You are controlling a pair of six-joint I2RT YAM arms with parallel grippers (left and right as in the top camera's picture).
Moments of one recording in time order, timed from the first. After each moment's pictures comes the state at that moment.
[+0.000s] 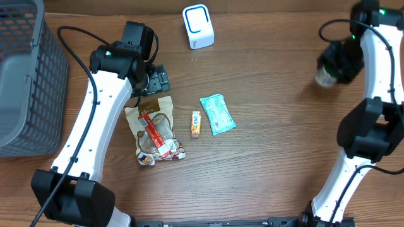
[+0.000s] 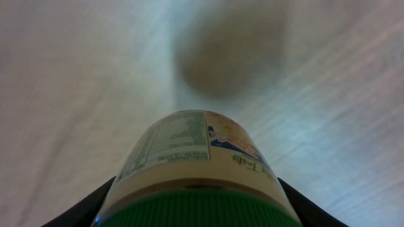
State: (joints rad) left arm -0.23 1.71 1.66 -1.24 -0.13 -0.52; right arm -0.25 2.25 2.17 -1.49 -0.04 0.54
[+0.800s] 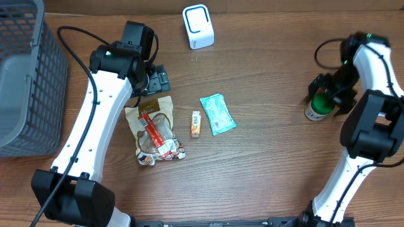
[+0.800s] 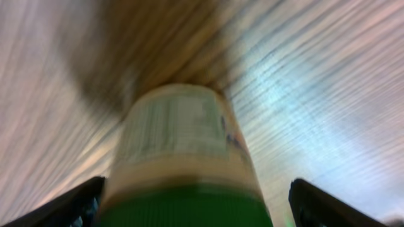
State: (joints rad) left arm -0.23 1.71 1.66 -1.24 -0.13 -0.52; right arm -0.27 2.25 1.93 -1.49 -0.04 0.49
